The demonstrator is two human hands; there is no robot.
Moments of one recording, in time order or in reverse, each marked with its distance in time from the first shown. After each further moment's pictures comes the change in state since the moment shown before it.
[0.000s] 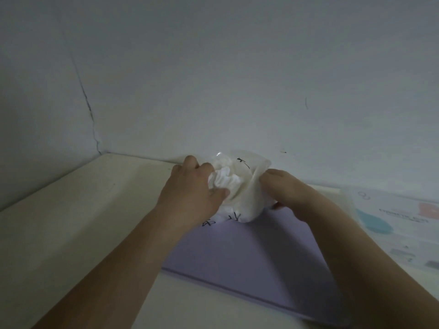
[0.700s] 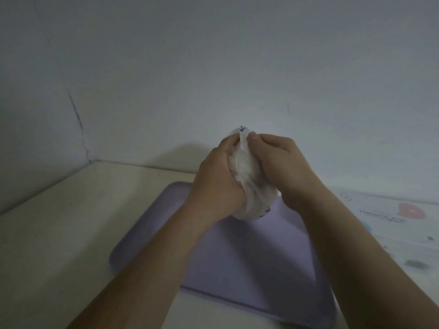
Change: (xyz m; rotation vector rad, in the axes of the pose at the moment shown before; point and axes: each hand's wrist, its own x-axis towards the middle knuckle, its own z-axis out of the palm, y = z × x) left_hand 0.024 0.079 0.006 -0.778 0.088 0.031; right_hand -0.029 -0.040 -0.025 0.268 0.222 -0.392
